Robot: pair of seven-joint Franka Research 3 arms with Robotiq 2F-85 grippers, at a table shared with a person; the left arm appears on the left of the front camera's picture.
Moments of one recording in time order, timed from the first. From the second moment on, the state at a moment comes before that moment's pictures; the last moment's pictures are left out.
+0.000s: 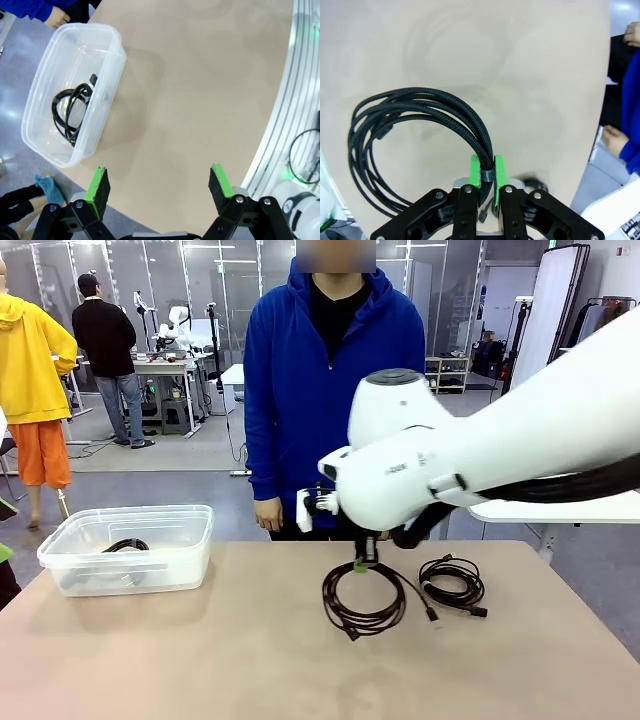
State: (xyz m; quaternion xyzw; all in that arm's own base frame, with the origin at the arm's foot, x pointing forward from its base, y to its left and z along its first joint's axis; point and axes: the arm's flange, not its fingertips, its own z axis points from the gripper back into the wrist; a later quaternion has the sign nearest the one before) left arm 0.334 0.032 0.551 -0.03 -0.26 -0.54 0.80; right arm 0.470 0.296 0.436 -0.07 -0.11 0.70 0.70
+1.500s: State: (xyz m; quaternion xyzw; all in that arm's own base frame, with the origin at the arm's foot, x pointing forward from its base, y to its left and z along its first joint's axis) left arm 0.334 0.032 0.551 -0.03 -0.26 -0.54 0.80; right arm 0.515 0.382 0.329 -0.03 -0.08 0.69 0.72
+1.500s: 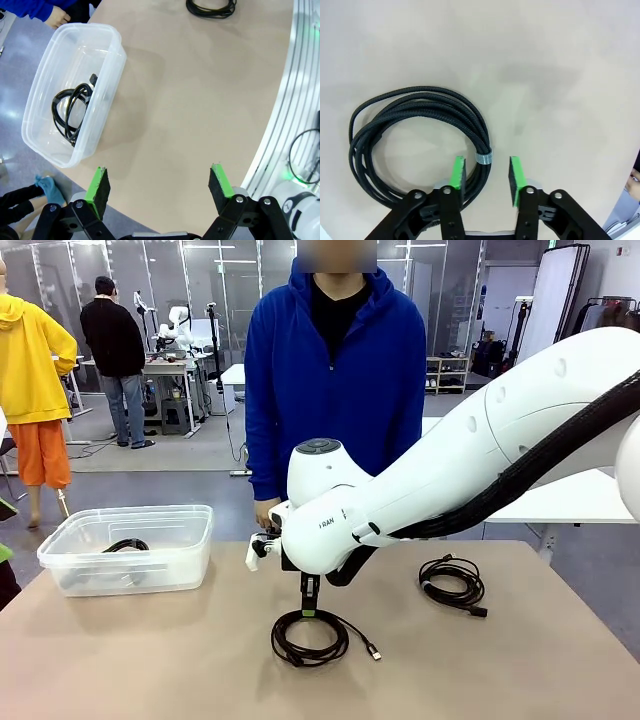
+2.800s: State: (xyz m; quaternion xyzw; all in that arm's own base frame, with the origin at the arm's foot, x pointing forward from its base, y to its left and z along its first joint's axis) left arm 0.353 -0.105 0.554 0.04 -0.21 -0.61 0.76; right arm 0.470 0.235 0.397 0.02 -0.17 0.61 0.78
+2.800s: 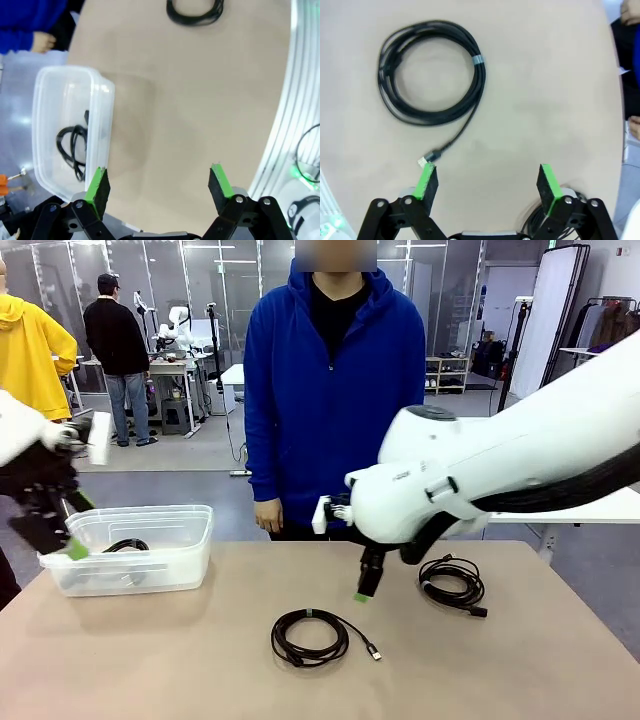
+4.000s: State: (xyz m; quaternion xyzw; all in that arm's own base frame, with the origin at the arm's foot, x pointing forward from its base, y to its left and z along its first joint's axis) left arm 0.417 -0.279 0.477 0.07 -0.16 -0.66 0.73; right arm 0.384 -0.094 0.421 0.15 -0.35 0.46 0.80
